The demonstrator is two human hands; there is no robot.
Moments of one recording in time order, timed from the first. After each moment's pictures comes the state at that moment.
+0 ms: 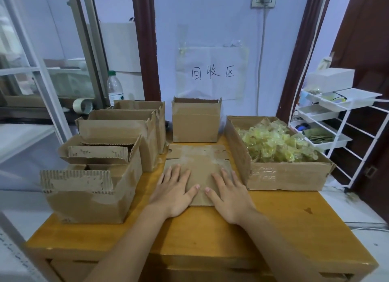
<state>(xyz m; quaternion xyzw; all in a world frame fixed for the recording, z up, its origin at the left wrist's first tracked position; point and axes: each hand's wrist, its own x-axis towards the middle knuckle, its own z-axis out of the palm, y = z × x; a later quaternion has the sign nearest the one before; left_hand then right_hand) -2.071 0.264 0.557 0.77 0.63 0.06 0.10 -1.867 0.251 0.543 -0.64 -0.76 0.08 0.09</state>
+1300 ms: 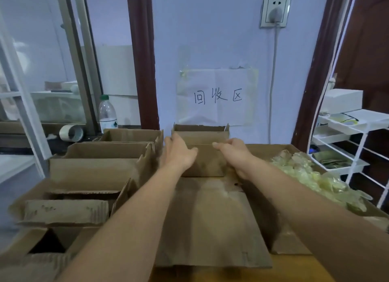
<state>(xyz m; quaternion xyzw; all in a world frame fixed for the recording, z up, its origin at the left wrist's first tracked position) -2.049 0.429 0.688 0.61 0.69 0.35 0.17 -1.885 0.429 0.687 -0.62 -0.53 0.37 0.45</state>
